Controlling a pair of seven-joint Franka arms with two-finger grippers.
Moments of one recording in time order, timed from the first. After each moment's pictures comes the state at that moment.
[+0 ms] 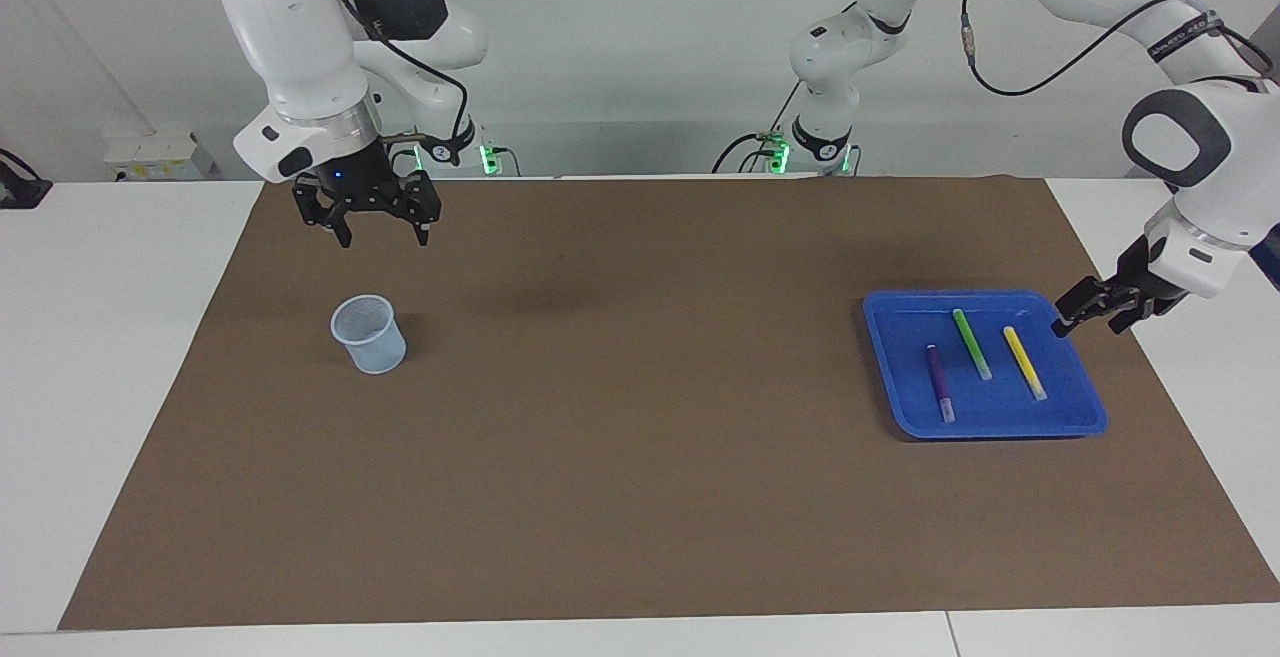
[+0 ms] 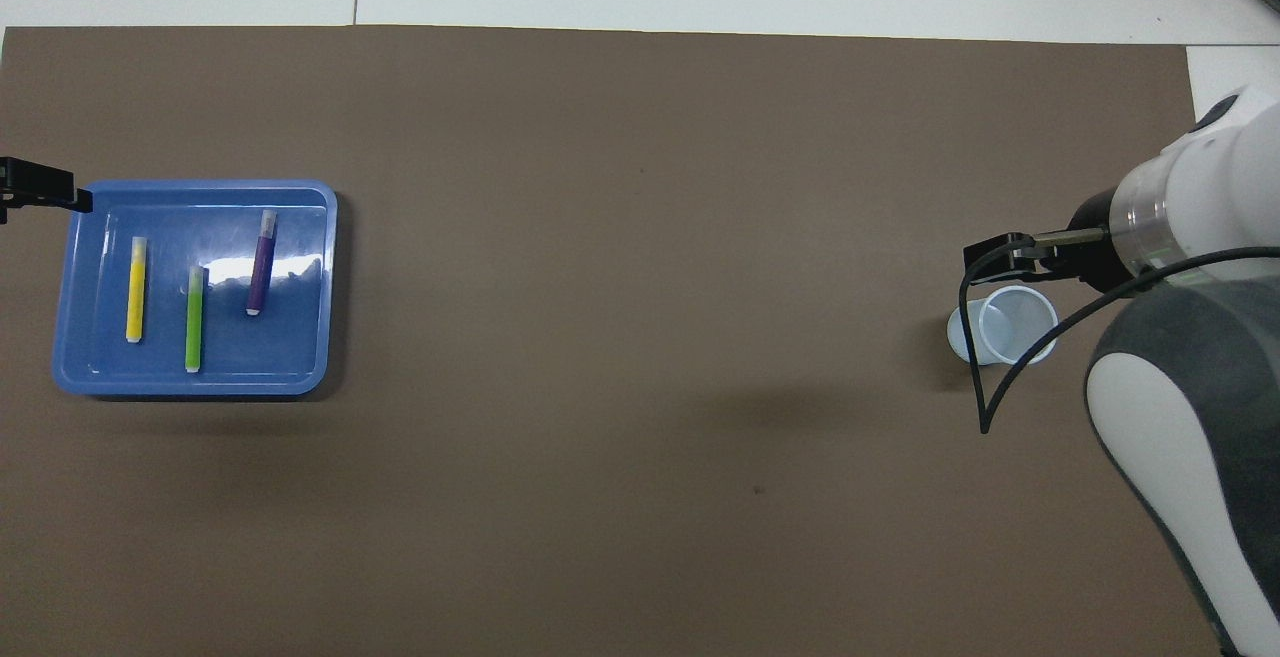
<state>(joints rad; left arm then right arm) 0.40 0.29 -0.20 -1.54 -0.06 1.86 0.18 0.06 -0.03 0.08 -1.73 -0.02 1.73 0.13</state>
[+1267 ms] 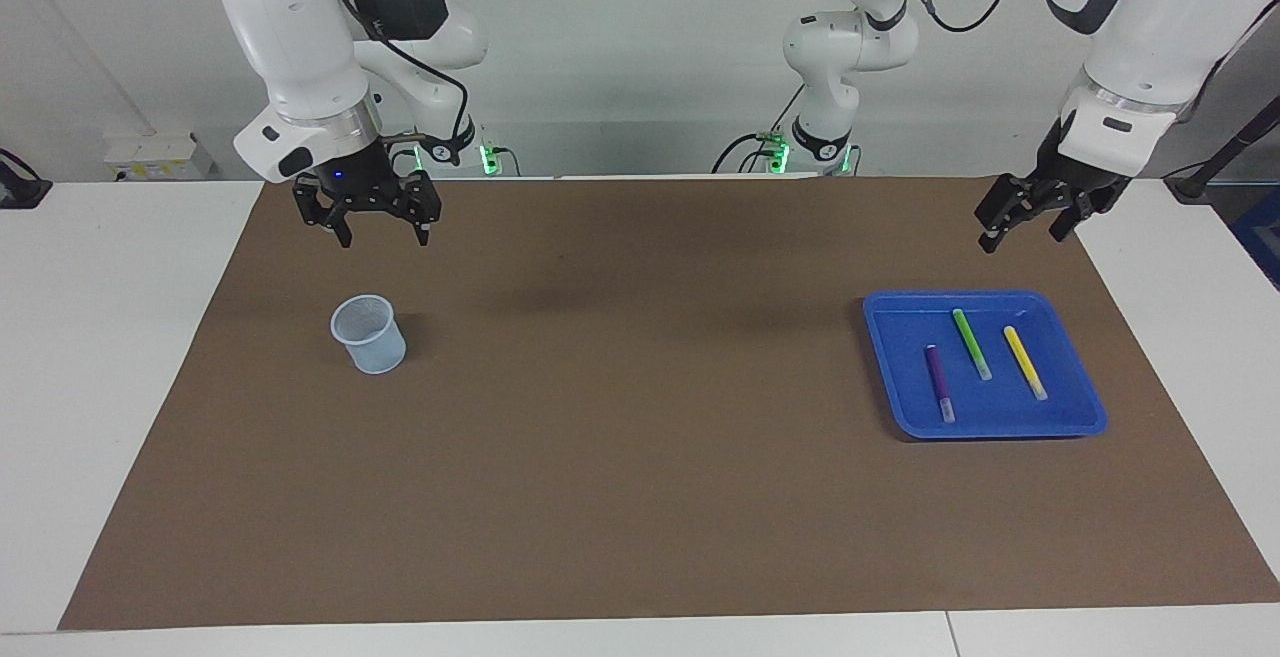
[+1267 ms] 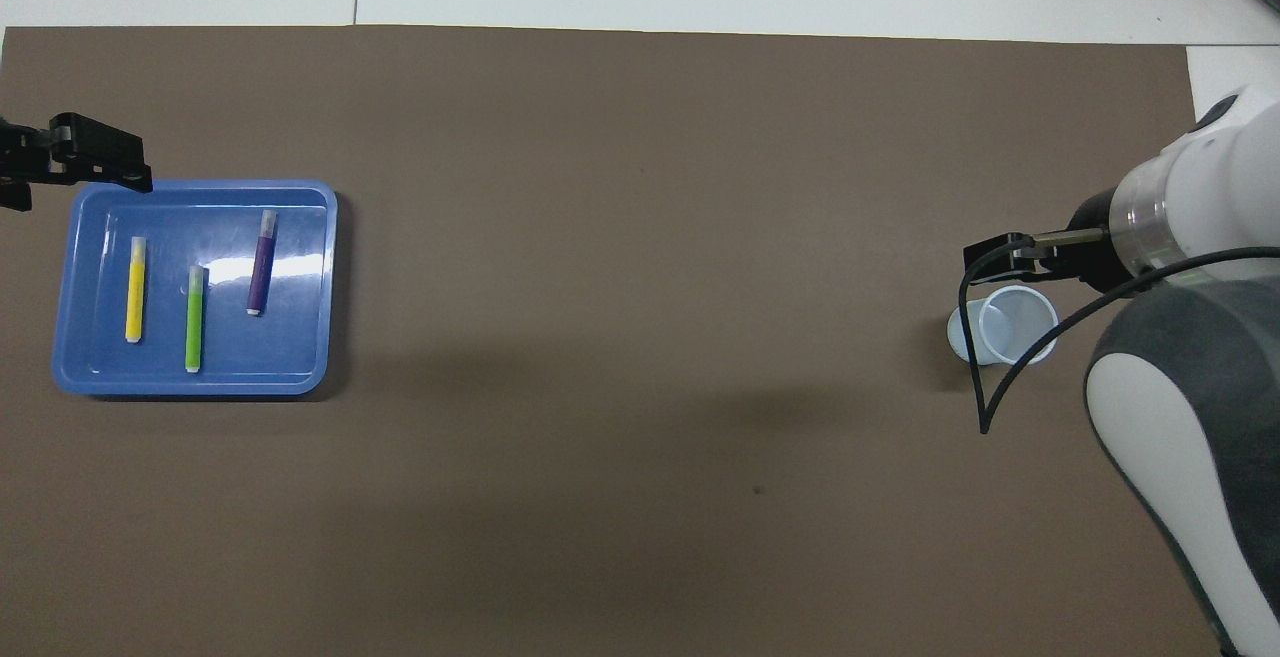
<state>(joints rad) -0.05 0.11 0.00 -1.42 0.01 1.60 -0.14 0.06 -0.03 0.08 -1.73 -0.02 1.73 0.13</state>
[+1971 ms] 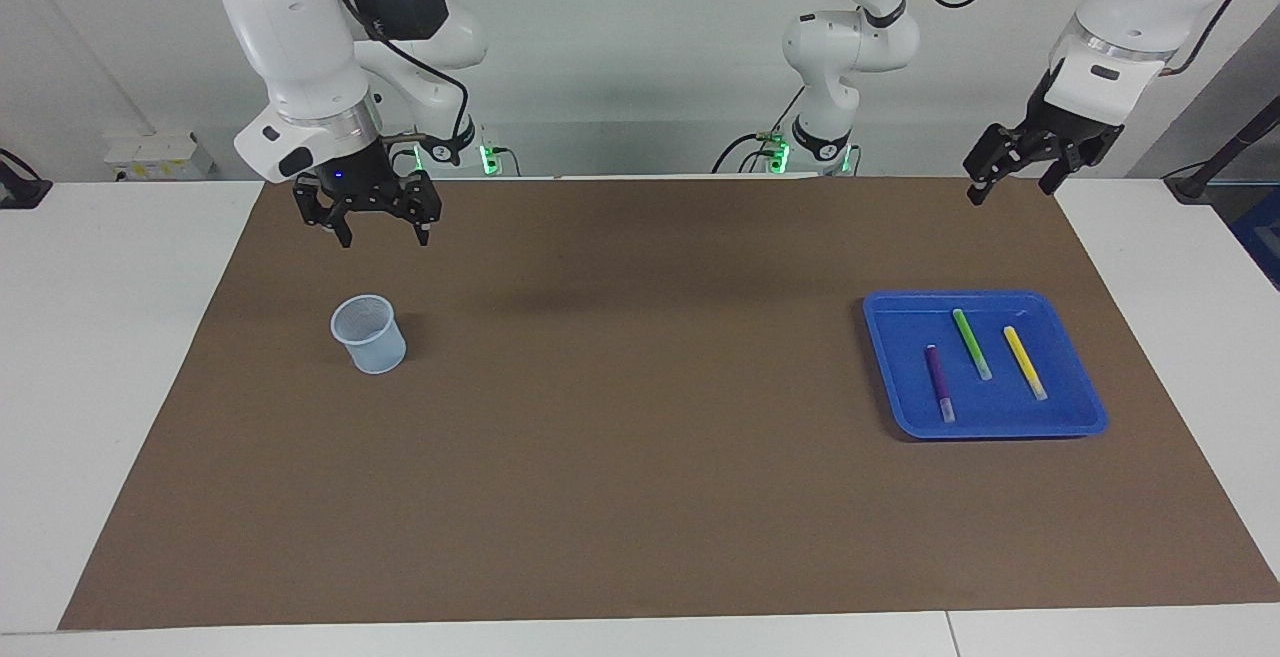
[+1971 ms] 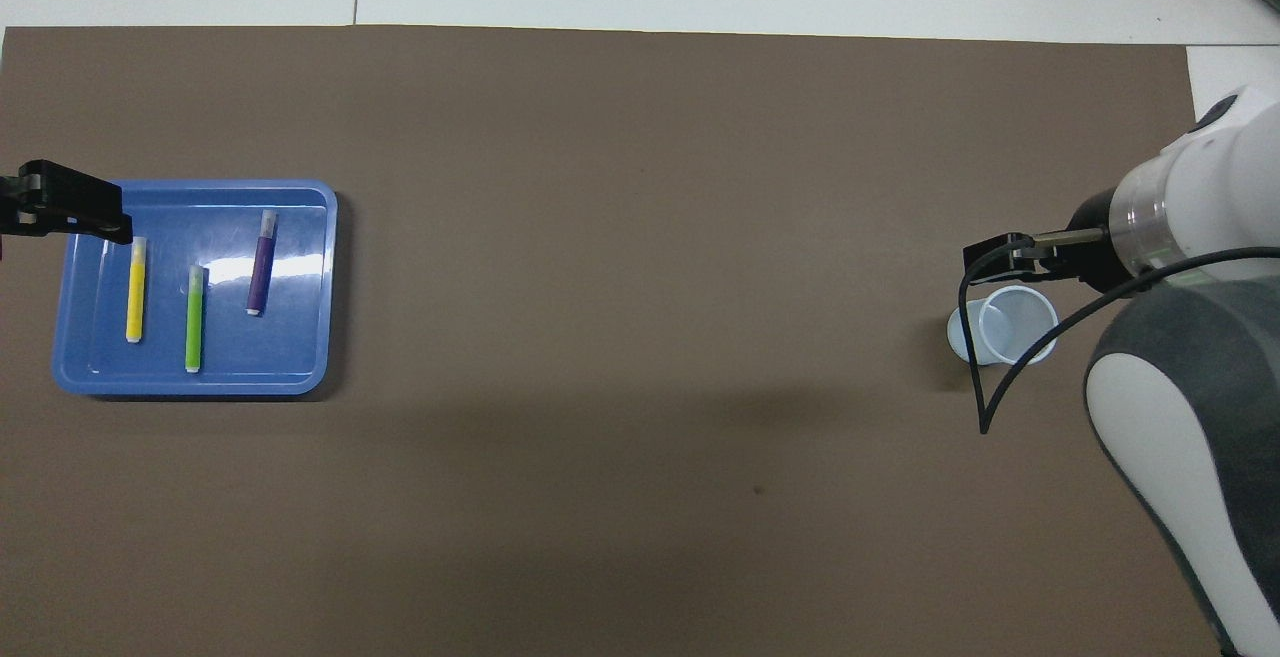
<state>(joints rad) -0.09 0.04 0.01 -1.43 0.01 1.47 -0.14 0.06 -0.03 0.08 -1.73 -0.02 1.73 0.13</state>
